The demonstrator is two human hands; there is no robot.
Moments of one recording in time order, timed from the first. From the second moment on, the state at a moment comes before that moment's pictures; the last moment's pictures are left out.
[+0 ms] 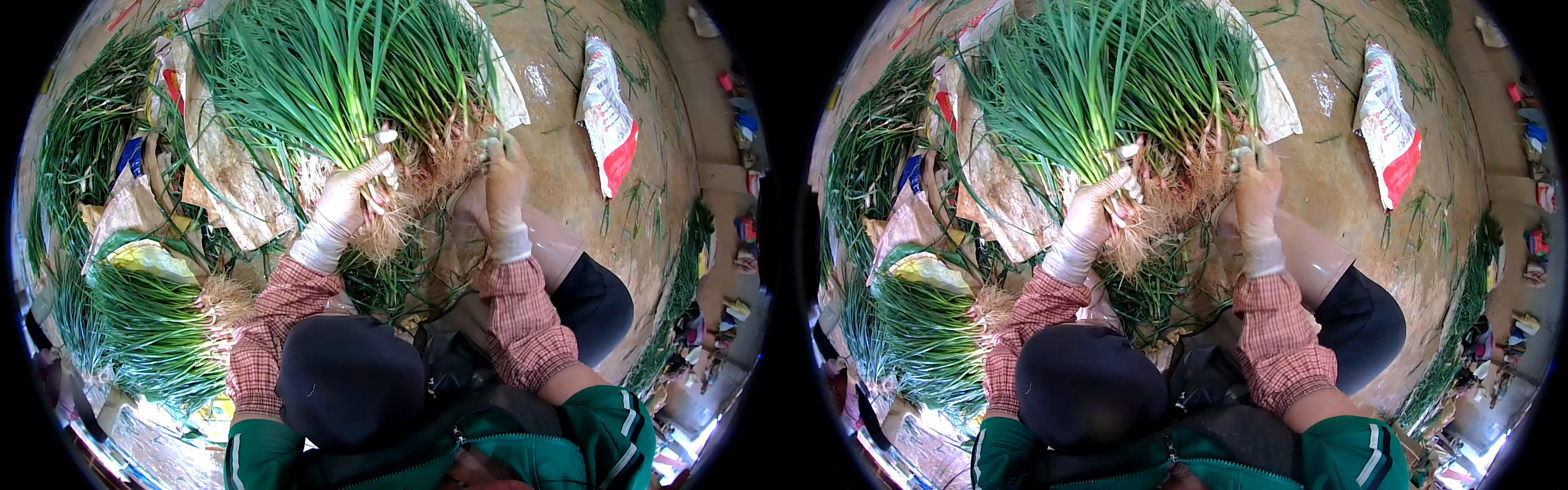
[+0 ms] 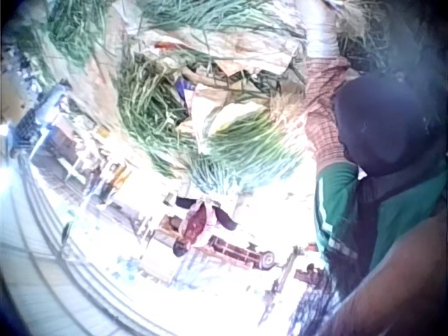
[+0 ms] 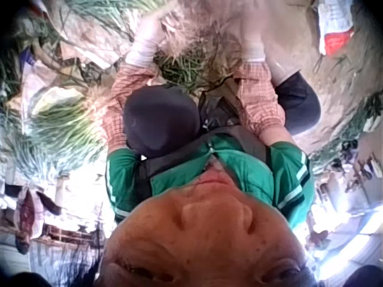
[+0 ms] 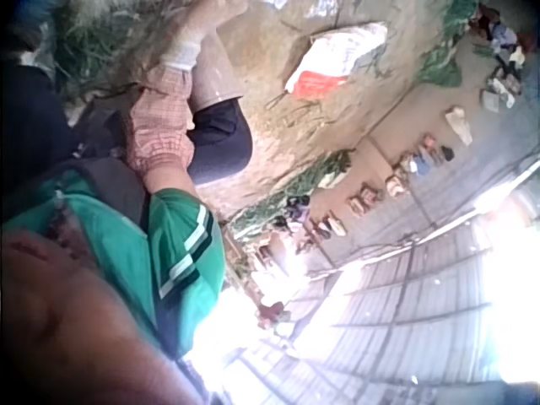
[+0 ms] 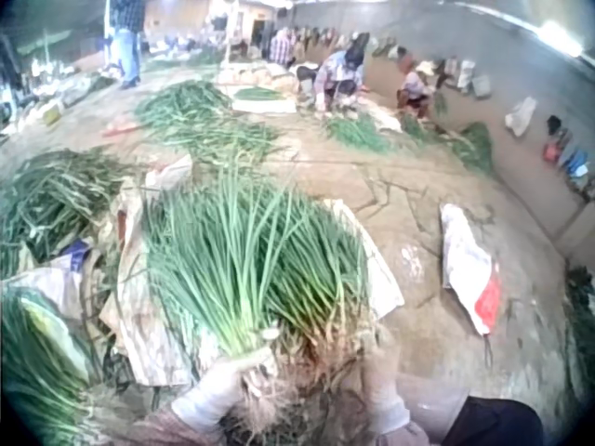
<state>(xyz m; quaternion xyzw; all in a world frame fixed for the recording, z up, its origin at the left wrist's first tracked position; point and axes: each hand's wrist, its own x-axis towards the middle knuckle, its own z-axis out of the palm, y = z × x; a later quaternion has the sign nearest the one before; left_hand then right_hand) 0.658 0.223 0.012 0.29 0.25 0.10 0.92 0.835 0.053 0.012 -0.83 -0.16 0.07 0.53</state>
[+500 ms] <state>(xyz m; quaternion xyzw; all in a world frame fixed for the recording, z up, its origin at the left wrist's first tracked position) 0.666 0.212 0.015 0.23 0.26 0.08 0.94 0.900 0.096 -0.005 -0.94 -0.25 0.03 0.21</state>
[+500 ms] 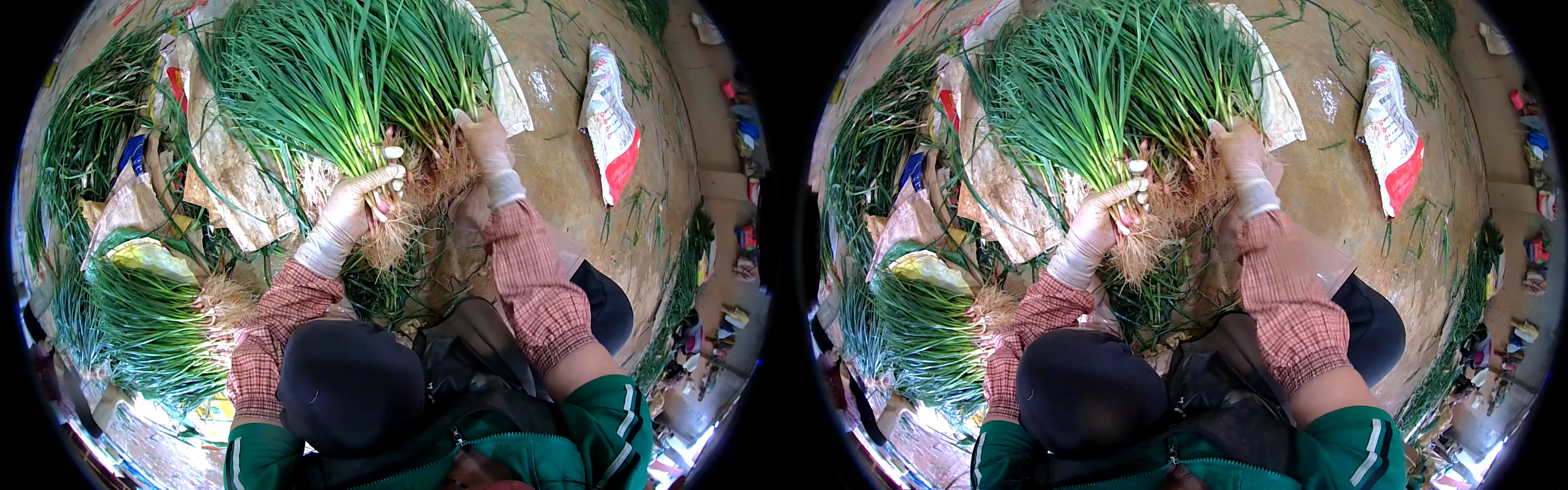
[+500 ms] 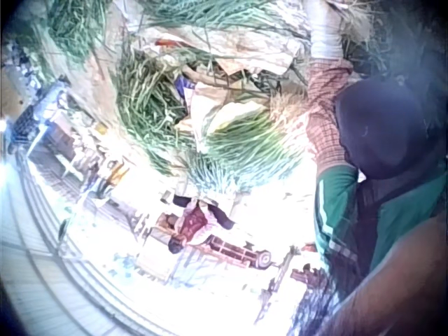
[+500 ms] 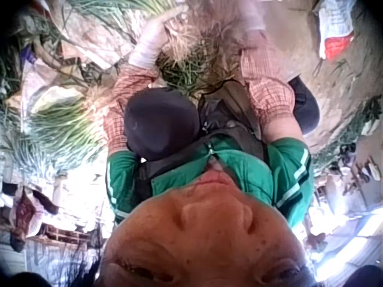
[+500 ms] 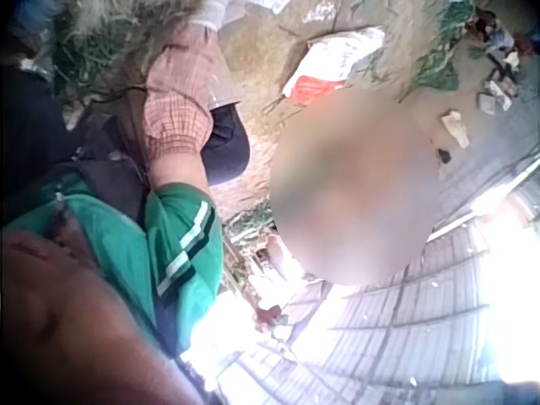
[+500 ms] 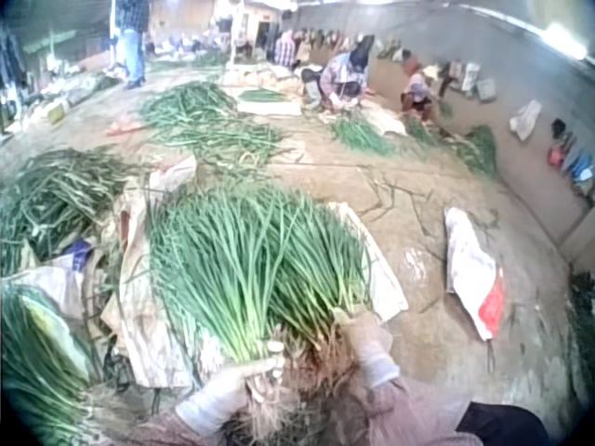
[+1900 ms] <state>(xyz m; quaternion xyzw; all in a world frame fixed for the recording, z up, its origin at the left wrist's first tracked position) 0.648 0.212 -0.007 0.30 0.34 -0.03 0.89 0.770 0.122 0.021 -0.62 -0.16 0.43 0.64</state>
